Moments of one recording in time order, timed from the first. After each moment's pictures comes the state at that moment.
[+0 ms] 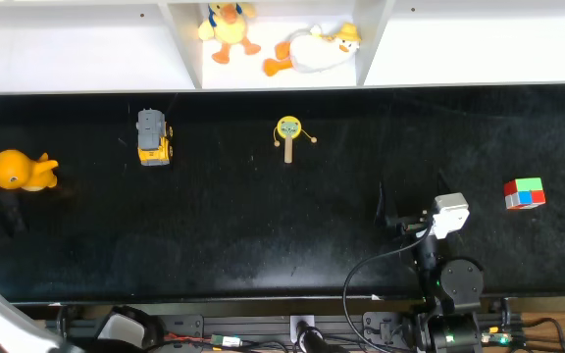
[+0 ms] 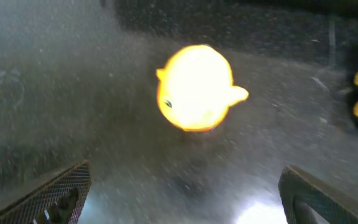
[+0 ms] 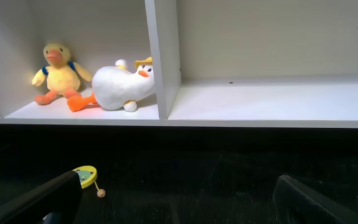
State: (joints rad) left arm 1.05 1.20 0.99 -0.73 0.47 0.66; right arm 0.12 0.01 0.02 -0.02 -0.05 0.10
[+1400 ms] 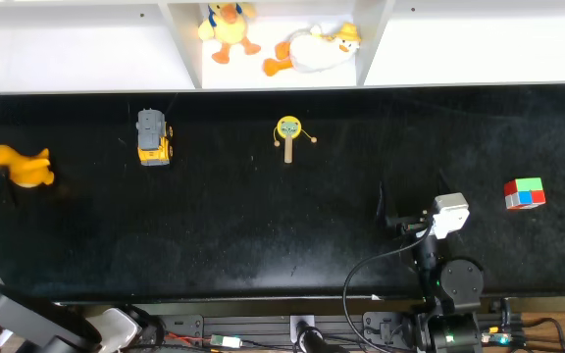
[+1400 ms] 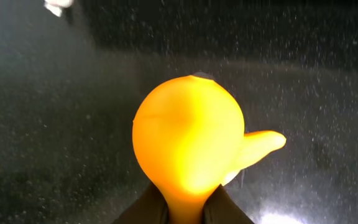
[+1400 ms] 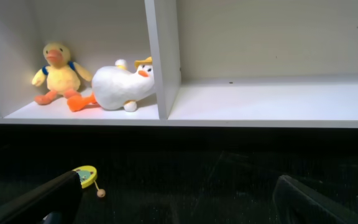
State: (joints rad) left arm 0.91 1.46 0.99 -0.45 0.43 0.64; right arm 0.12 0.01 0.02 -0.02 -0.05 0.10
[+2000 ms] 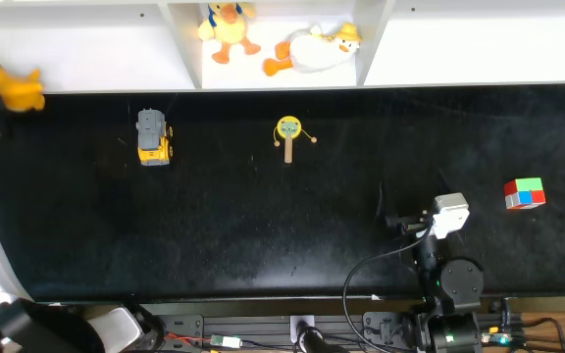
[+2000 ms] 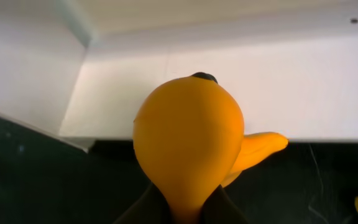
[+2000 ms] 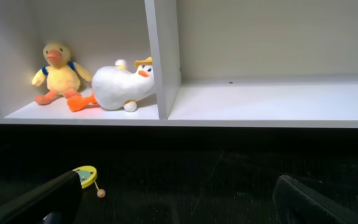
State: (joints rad) left arm 0.64 1.47 1.28 -0.43 0.33 0.50; right arm 0.12 0.01 0.02 -0.02 -0.05 0.10
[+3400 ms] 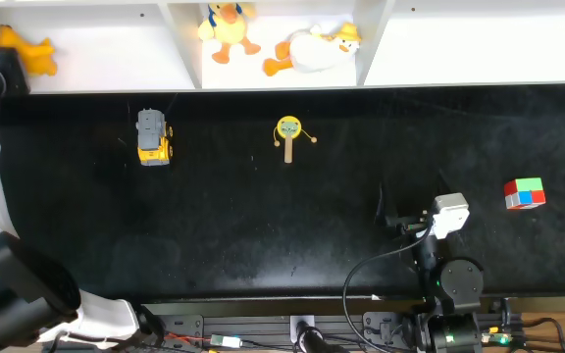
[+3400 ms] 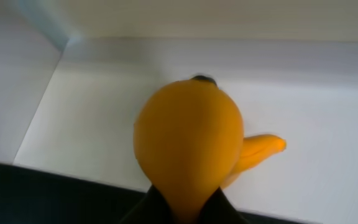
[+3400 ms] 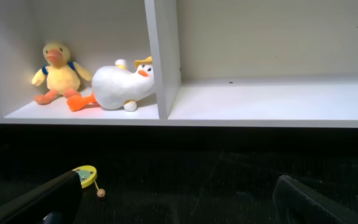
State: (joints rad) left arm 0.48 1.71 1.48 -0.42 0.15 0.29; right arm 0.12 0.01 0.02 -0.02 -0.05 0.10
